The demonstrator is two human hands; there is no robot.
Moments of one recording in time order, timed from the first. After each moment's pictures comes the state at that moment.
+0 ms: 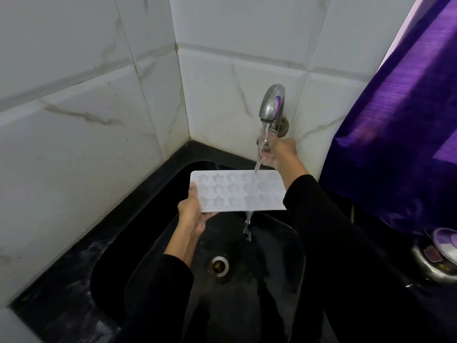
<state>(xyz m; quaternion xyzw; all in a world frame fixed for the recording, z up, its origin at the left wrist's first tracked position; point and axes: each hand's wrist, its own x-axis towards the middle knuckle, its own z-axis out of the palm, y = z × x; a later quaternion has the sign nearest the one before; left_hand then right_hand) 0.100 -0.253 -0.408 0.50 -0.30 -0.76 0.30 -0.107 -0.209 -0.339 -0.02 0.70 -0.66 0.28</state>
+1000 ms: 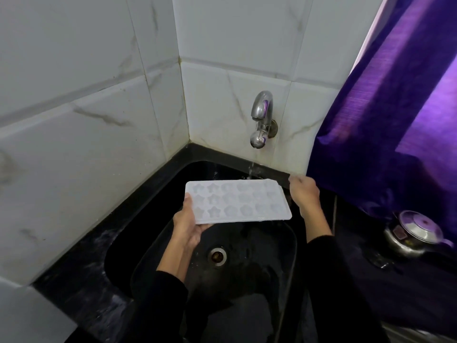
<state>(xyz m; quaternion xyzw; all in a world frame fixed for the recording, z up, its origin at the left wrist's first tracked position) 0.159 -0.208 -0.393 0.47 -0.31 -0.78 0.29 -0.040 -0.075 -0.354 -0.06 0.86 -0.48 0.14</state>
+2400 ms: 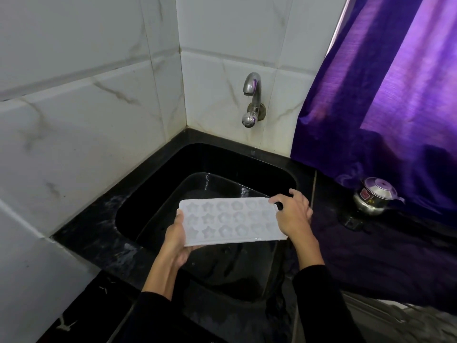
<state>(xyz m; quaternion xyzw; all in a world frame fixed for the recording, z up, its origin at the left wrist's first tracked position) 0.269 -0.120 -0.415 0.46 -0.37 -0.78 0.20 0.087 0.031 -0.377 -0.25 0.94 -0.24 0.09</state>
